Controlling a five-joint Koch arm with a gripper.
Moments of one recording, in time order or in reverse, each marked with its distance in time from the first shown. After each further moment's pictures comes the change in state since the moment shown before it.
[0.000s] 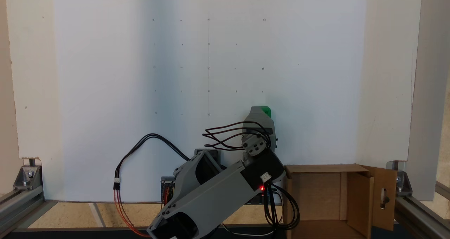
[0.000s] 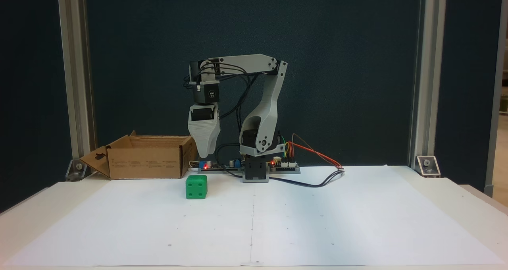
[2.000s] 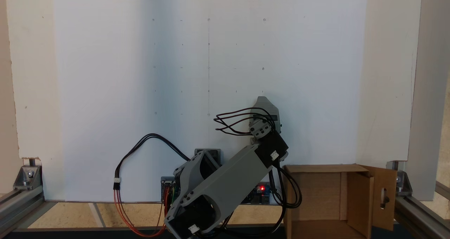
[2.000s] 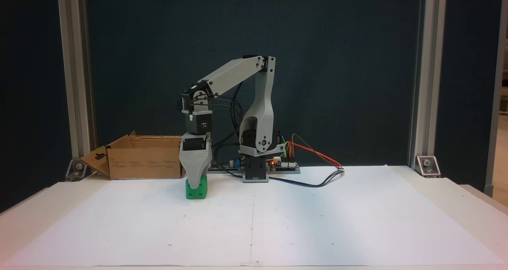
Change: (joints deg) arm 0.0 -11.3 11.4 -23.9 -0.1
